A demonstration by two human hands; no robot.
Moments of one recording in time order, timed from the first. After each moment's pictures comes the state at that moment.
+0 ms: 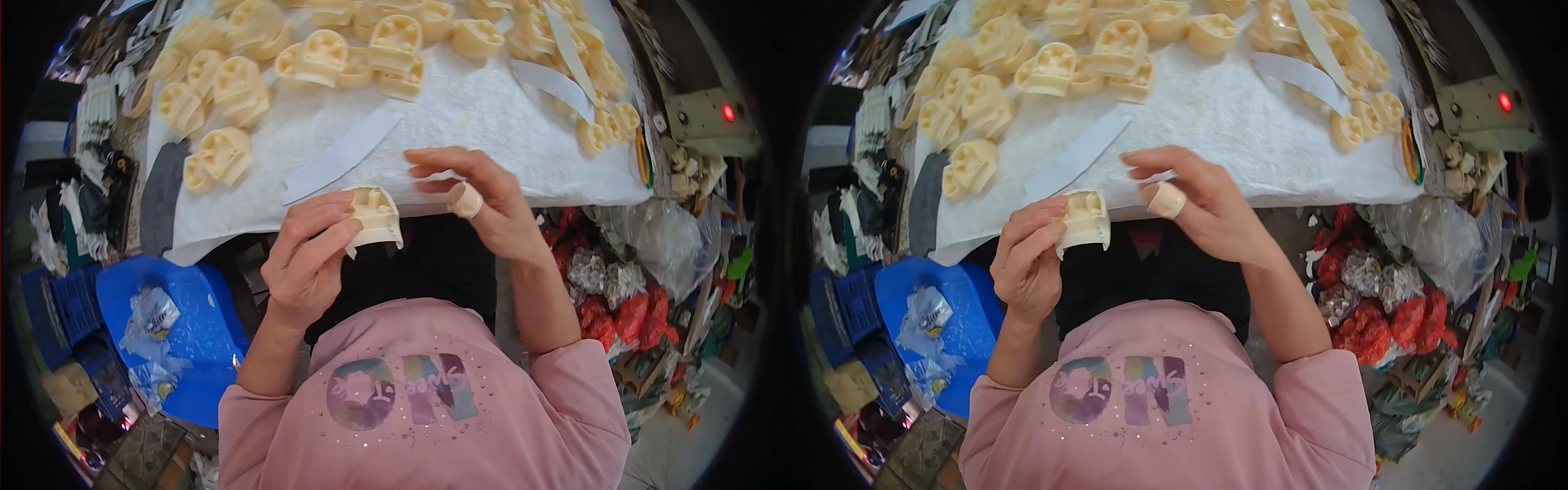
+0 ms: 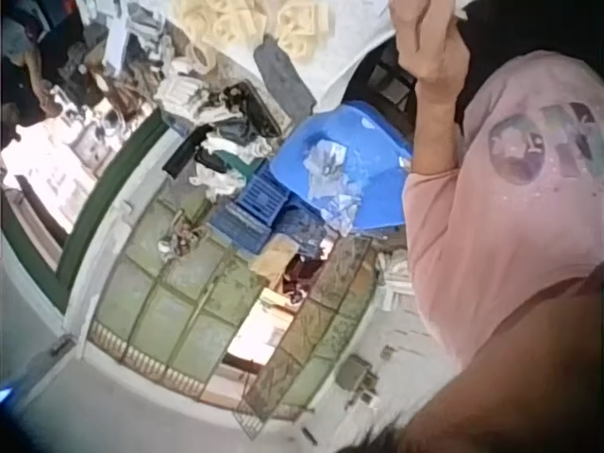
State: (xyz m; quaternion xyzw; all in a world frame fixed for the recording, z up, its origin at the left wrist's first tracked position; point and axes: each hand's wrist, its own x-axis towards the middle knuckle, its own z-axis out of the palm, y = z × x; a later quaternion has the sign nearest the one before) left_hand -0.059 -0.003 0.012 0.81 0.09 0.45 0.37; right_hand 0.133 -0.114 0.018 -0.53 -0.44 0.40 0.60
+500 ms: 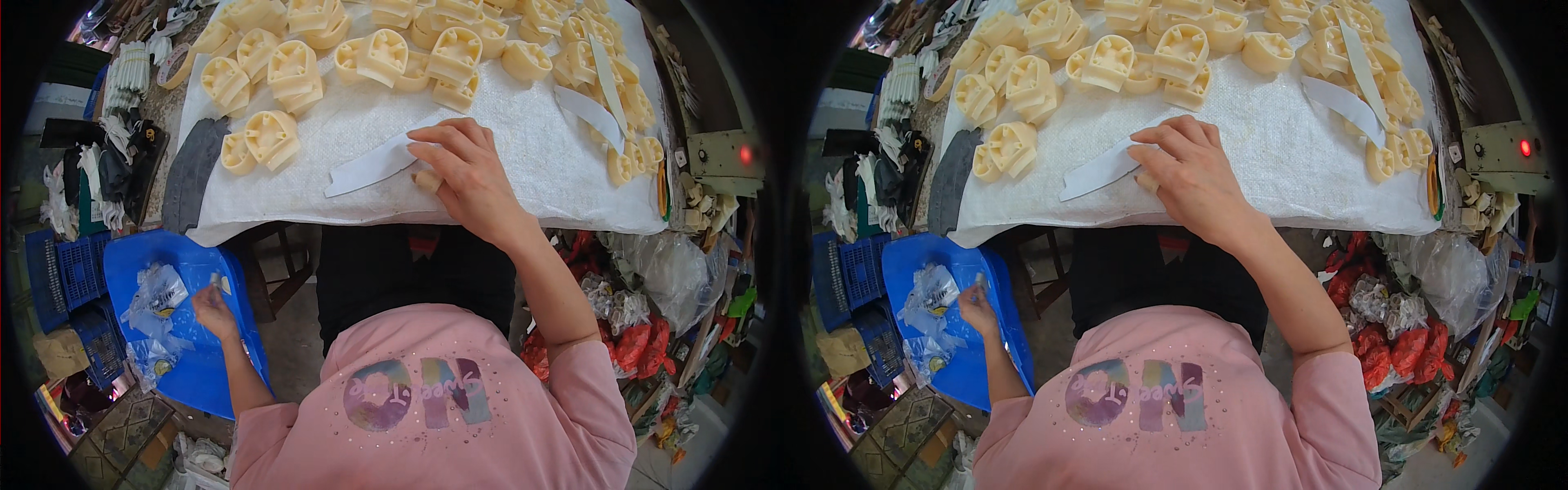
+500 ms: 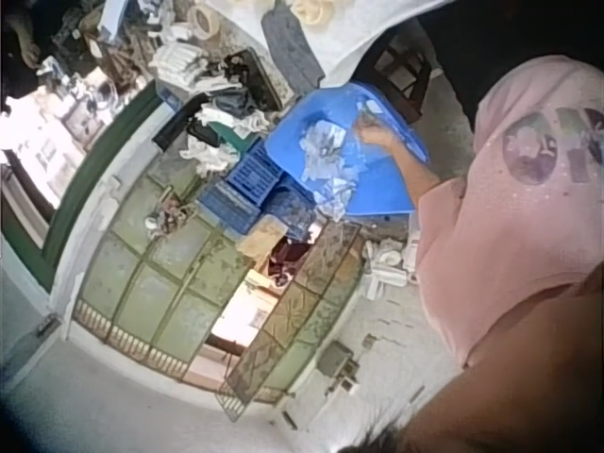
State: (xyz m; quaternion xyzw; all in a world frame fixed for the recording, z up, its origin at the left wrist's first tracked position) left_hand -0.370 0.038 -0.134 0.70 0.66 0.25 -0.04; right_hand 0.127 -0.053 0.009 -0.64 -0.70 0.05 0.30
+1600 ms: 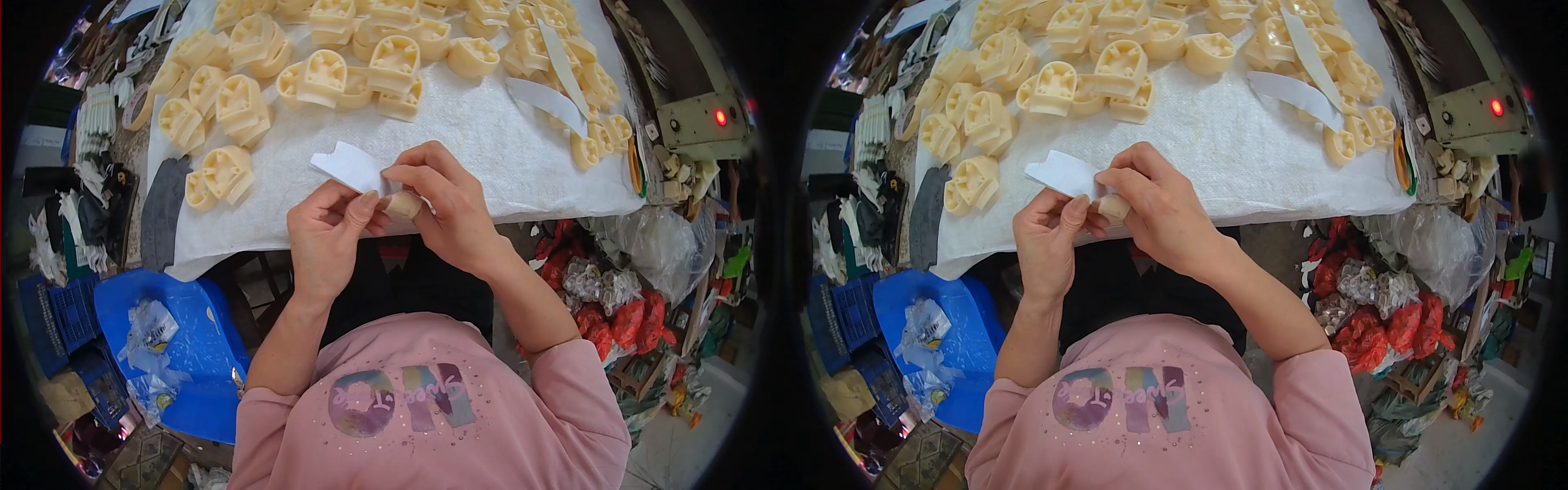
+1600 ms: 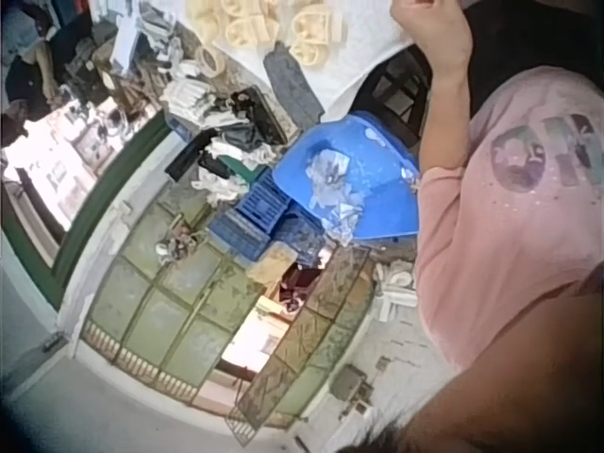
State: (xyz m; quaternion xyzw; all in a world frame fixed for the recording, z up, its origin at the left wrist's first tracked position) left_hand -0.020 0.006 0.011 0.53 0.30 0.29 0.74; right_hand 0.121 -0.078 0.019 -0.65 -0.58 0.12 0.47
